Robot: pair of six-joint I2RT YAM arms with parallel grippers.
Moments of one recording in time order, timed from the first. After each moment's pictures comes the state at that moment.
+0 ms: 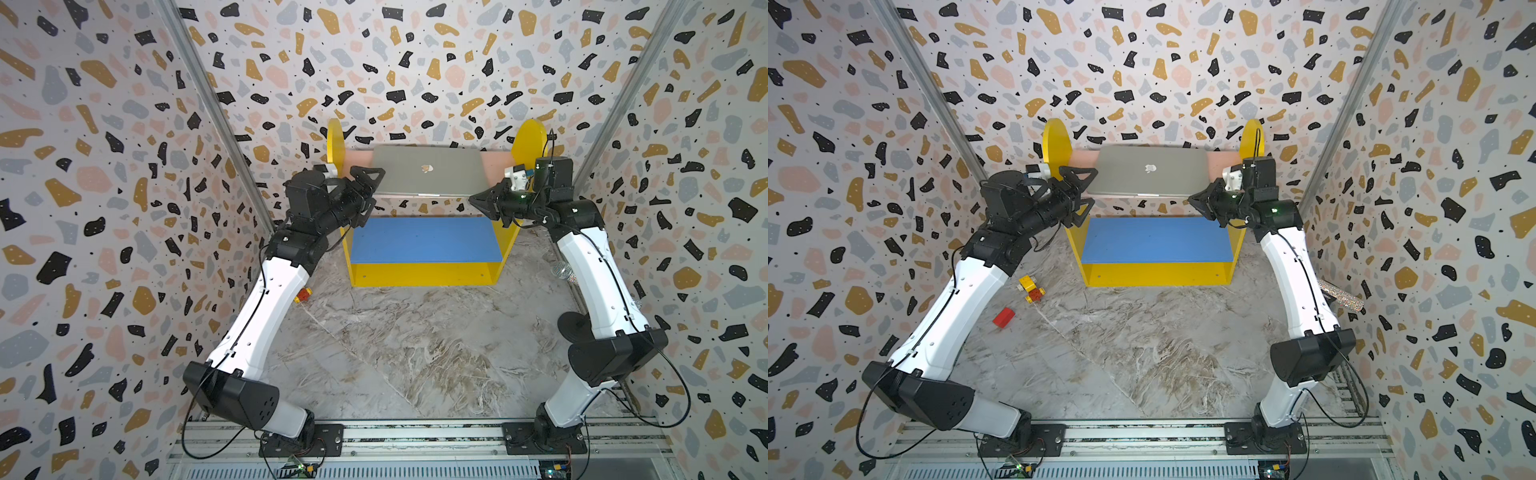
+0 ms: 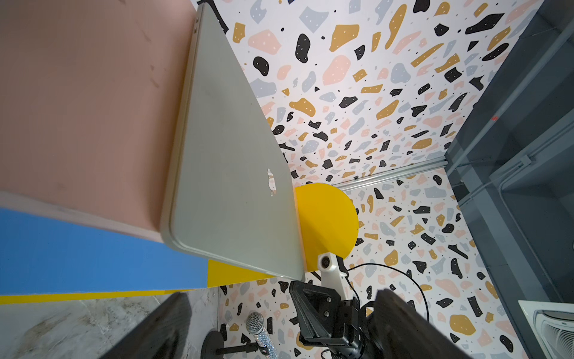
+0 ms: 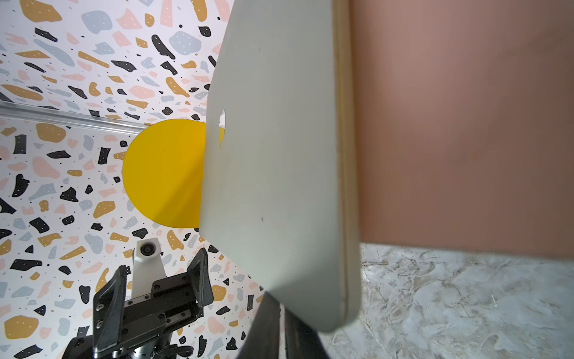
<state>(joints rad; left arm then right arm) -0.31 1.49 1.71 -0.29 0.38 -1.21 0.22 1.73 2.10 -0.80 -0.63 0.97</state>
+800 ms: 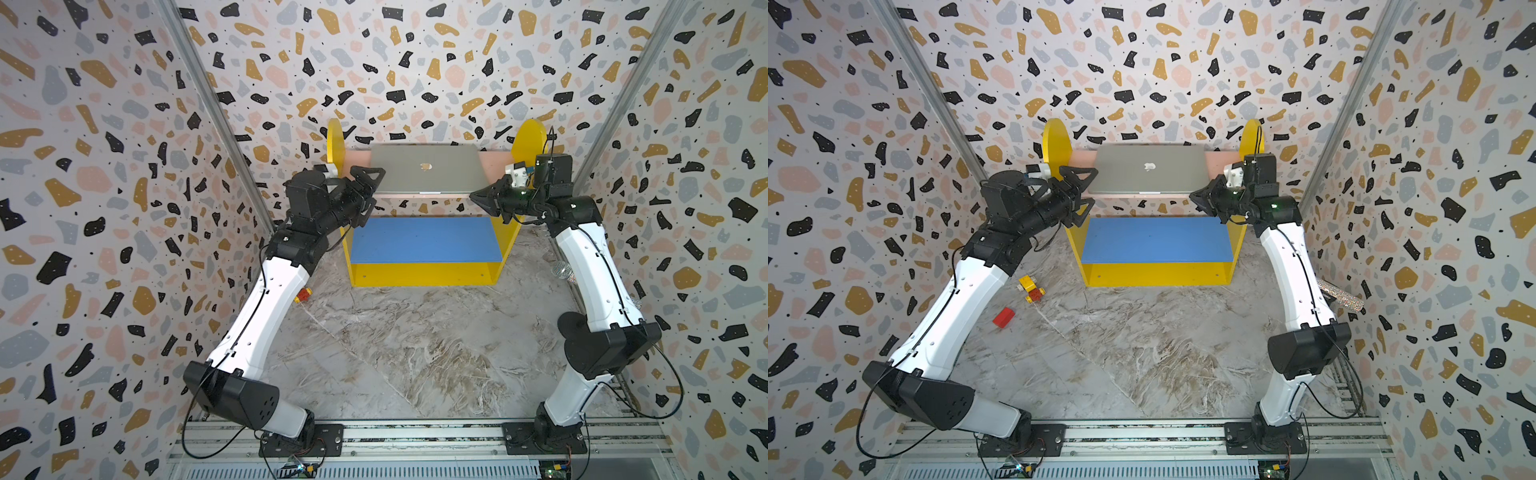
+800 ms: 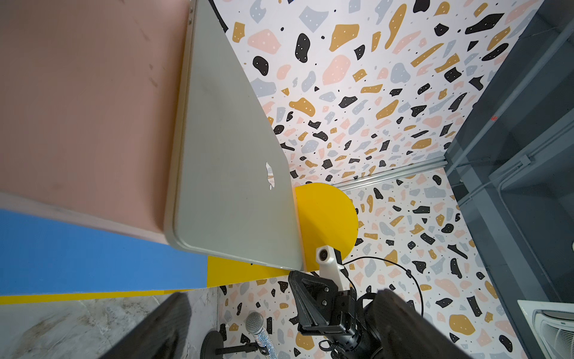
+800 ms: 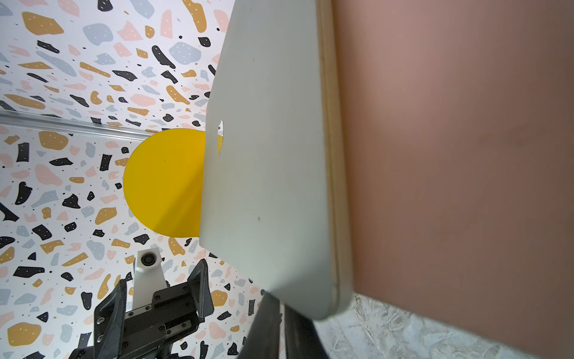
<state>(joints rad) -0.31 1.49 1.71 -0.29 0.38 -1.21 0.21 1.78 2.15 -0.81 -0.64 0.97</state>
